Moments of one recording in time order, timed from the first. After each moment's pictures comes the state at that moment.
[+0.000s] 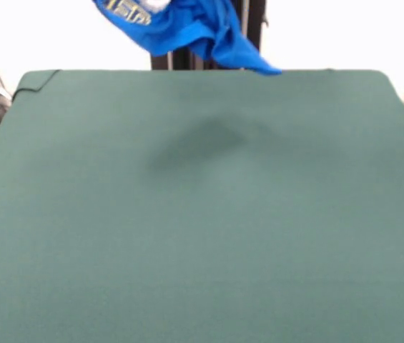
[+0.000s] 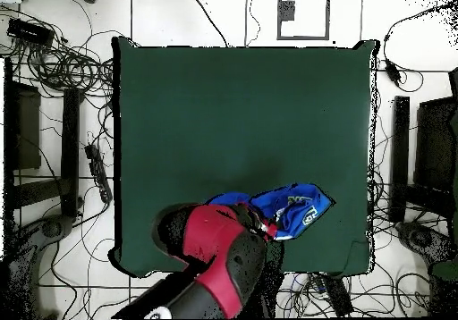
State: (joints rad) arm 0.55 -0.33 -0.97 1.68 0.18 0.60 2.04
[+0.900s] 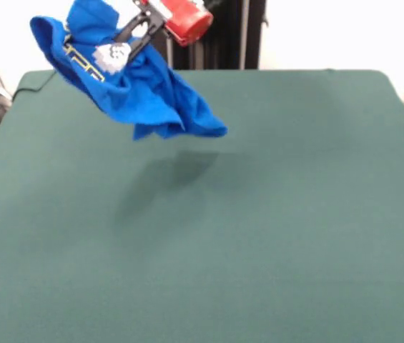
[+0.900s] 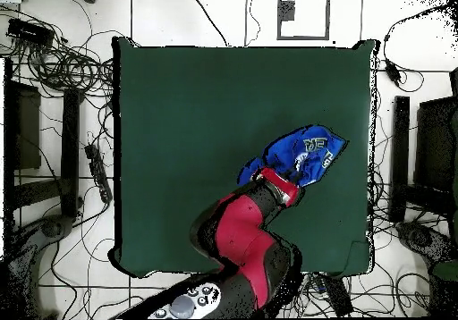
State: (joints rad) arm 0.47 -0.18 -0.89 1.83 0.43 -0.34 2.11
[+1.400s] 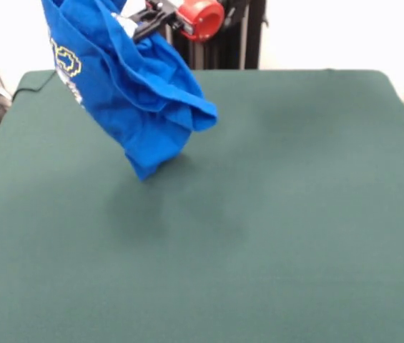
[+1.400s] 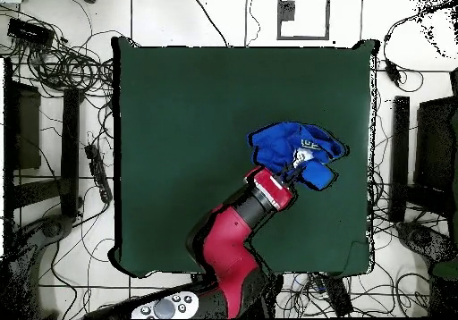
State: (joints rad) arm 0.58 -0.01 -0.86 1.97 0.82 -0.77 2.31
